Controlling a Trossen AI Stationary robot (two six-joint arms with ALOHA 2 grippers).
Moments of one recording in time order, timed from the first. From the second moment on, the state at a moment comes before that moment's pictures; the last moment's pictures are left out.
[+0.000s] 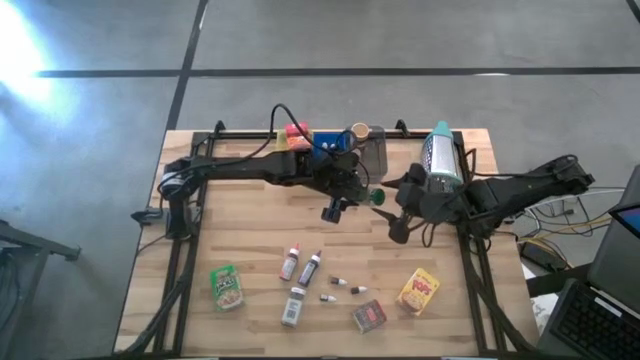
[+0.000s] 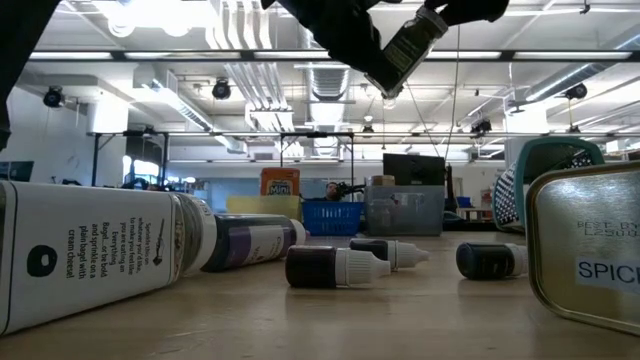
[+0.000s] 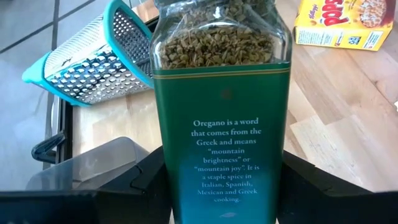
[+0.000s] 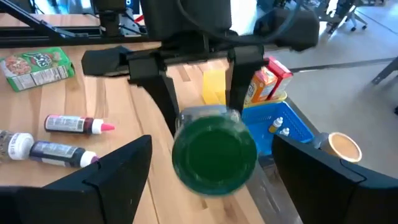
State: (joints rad) left arm 0.11 1.86 1.75 -0.55 0.08 0.51; right arm 0.30 1.10 1.03 -0.54 0.65 0.25
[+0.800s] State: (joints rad) left arm 0.10 1.86 1.77 -0.58 0.07 0.51; right arm 0.24 1.26 1.21 -0.70 0.60 0.20
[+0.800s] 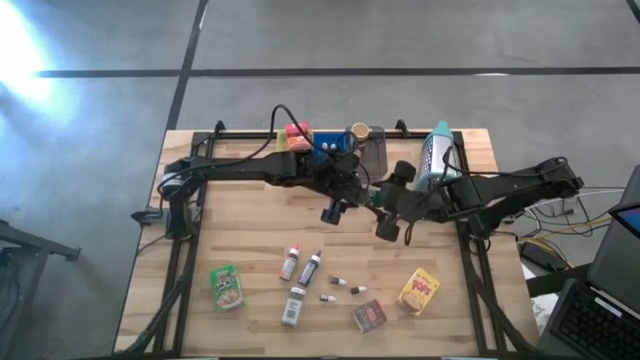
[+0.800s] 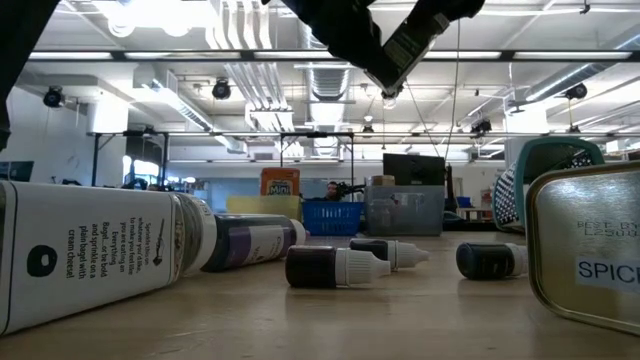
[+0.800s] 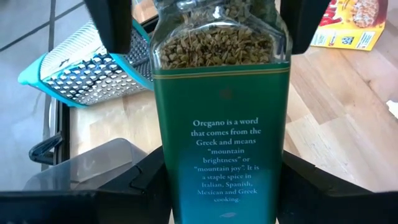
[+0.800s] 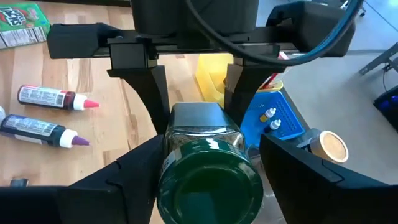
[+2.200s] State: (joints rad) left arm 0.09 1.86 1.78 -0.58 0.05 0.51; right arm 0.21 1.25 1.20 -0.72 0.57 0.21
